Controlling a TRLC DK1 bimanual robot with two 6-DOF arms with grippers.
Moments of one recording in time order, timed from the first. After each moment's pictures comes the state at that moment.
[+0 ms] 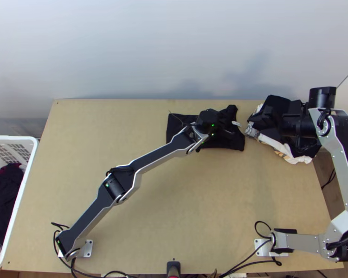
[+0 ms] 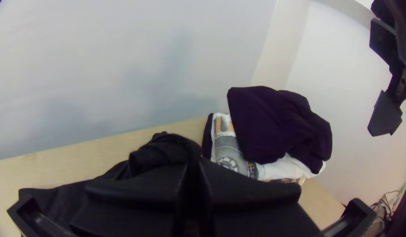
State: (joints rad) left arm -0.87 2.50 2.28 -0.01 -0.11 -0.30; right arm -0.04 1.41 1.51 -1.02 -0.59 0.51
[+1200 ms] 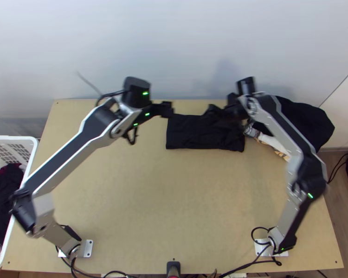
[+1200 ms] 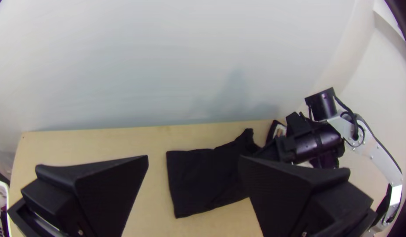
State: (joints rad) left arm -0.63 1.71 1.84 -0.66 -0.20 -0.42; right arm 0.28 1.98 1.77 -0.80 -0.51 0.48
